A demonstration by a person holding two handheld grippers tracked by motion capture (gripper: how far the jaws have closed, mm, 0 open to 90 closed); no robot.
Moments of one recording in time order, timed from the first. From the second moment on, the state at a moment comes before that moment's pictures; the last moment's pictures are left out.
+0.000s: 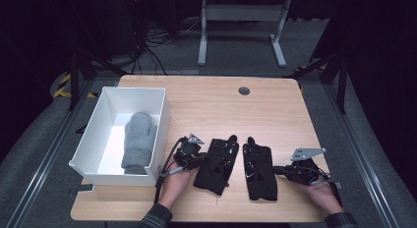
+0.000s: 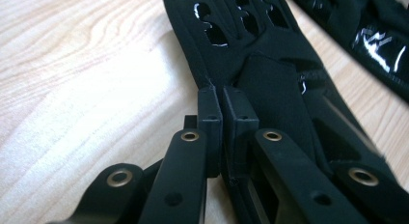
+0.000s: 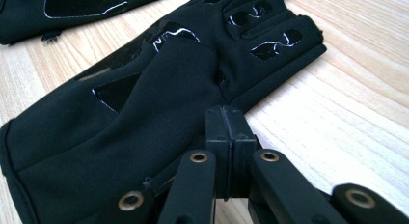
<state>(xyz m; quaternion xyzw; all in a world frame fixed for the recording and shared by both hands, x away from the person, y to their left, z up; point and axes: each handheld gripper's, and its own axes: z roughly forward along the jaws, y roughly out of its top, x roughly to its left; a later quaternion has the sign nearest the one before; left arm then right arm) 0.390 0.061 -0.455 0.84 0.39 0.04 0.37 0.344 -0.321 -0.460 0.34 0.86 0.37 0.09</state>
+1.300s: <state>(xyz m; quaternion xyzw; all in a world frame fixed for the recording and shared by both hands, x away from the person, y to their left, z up) 0.393 0.041 -0.404 0.82 0.34 0.01 0.47 0.363 -0.252 -0.462 0.30 0.86 0.40 0.07</state>
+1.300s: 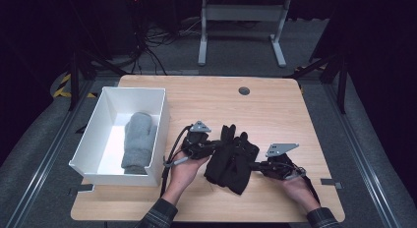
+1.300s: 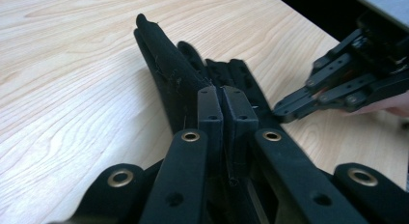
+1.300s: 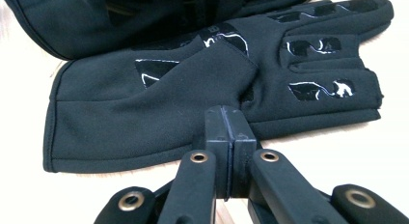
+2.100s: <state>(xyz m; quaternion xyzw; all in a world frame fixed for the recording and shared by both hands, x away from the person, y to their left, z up) 0.389 0.023 -0.412 0.84 0.32 0.00 0.45 0.373 -0.195 -0.465 0.27 0.87 0.40 0.08</state>
